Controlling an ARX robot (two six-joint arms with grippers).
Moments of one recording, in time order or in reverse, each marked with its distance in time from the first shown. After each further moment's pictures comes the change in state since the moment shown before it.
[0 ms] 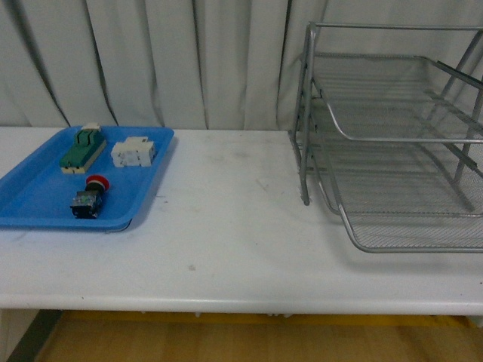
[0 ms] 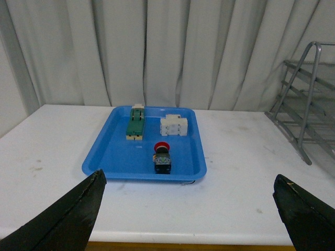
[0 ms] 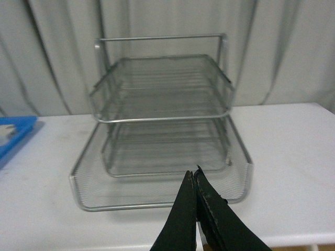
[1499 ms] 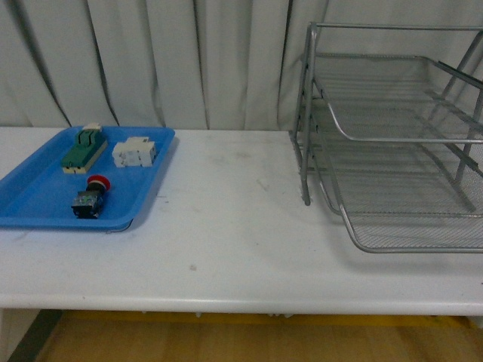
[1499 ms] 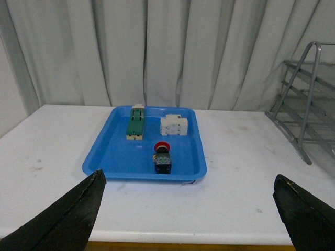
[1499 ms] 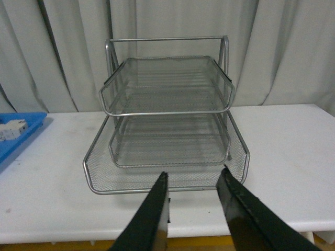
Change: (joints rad) left arm 0.000 0.000 0.000 0.000 0.000 0.000; right arm 0.043 -0.543 0.000 -0.533 0.028 -0.010
